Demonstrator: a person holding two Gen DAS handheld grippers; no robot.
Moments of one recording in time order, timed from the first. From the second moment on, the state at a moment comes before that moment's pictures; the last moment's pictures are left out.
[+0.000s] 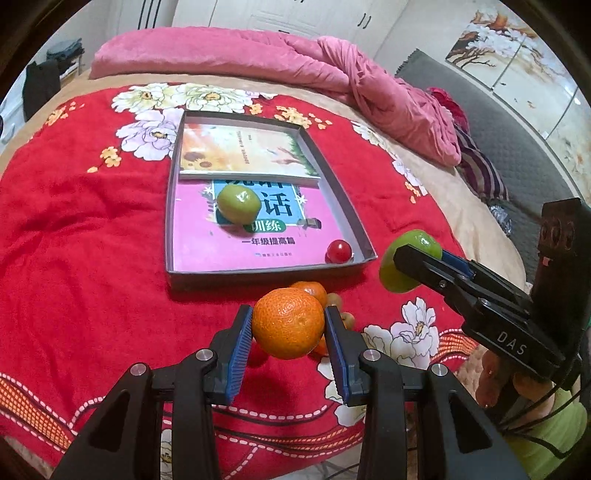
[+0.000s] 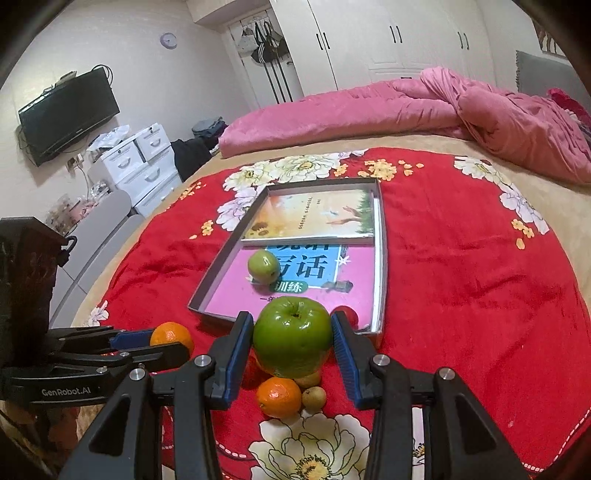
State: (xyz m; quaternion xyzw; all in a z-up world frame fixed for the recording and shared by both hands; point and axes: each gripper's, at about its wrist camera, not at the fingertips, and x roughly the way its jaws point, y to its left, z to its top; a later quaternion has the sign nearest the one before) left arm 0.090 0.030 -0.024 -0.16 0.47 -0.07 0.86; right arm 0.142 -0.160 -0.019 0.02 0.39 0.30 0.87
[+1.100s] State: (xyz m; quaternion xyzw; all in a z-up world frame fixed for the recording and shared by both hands) left arm 0.129 0.069 0.003 -0.19 0.44 -0.03 0.88; right arm 0.170 -0.129 0.012 0.01 0.36 0.32 0.88
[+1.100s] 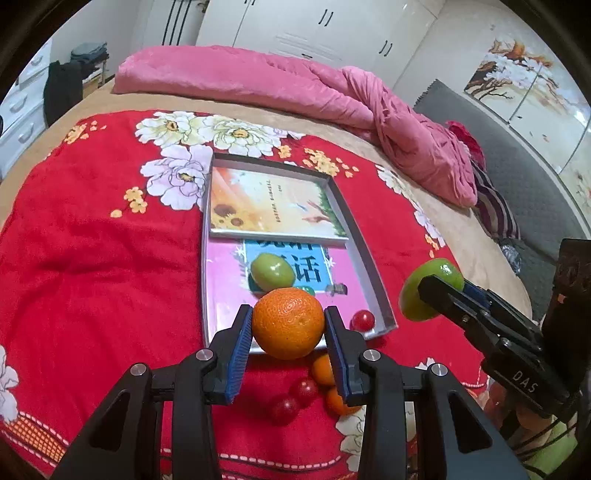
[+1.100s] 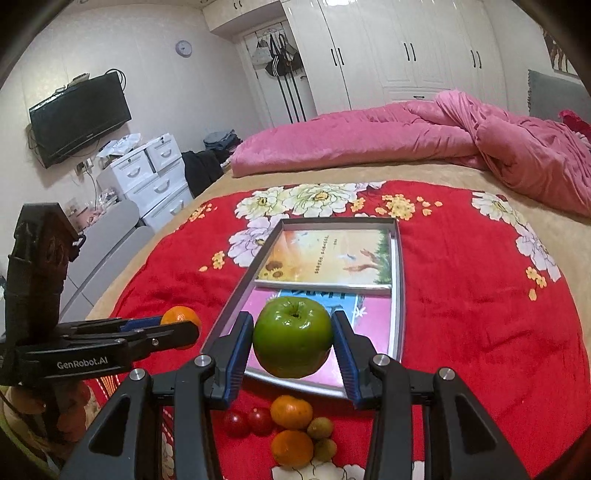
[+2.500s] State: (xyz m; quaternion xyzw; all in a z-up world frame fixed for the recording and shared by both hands) left arm 0.168 0.068 -0.064 -0.16 0.48 -0.01 0.86; right arm 0.194 -0.099 -0.041 0.00 0.41 0.31 0.86
